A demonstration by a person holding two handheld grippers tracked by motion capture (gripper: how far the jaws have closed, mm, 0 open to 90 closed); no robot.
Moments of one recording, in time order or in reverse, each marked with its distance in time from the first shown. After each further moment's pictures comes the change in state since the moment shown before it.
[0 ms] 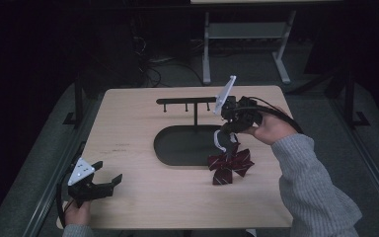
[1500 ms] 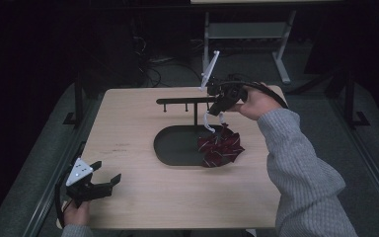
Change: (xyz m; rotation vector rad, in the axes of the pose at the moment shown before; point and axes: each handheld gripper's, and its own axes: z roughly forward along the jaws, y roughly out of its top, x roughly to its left) left arm 0.002 0.000 -0.003 0.001 0.005 -0.001; right arm -0.042 0.044 -0.008 0.018 0.006 0.004
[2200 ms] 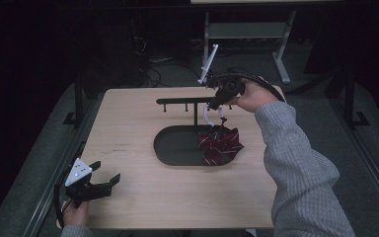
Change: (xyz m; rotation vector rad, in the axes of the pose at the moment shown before) left arm 0.001 -0.001 -0.001 -0.001 0.002 -0.003; right arm -0.024 0.004 0.006 0.012 0.009 0.046
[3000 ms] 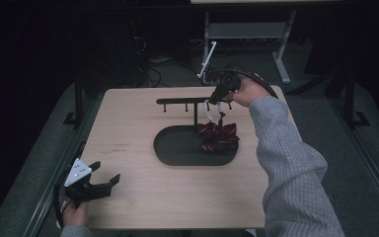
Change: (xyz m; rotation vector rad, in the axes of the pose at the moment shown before) left arm -0.001 -0.001 0.000 -0.014 0.000 -0.011; right arm -0.031 0.002 0.021 0.024 -0.013 0.088
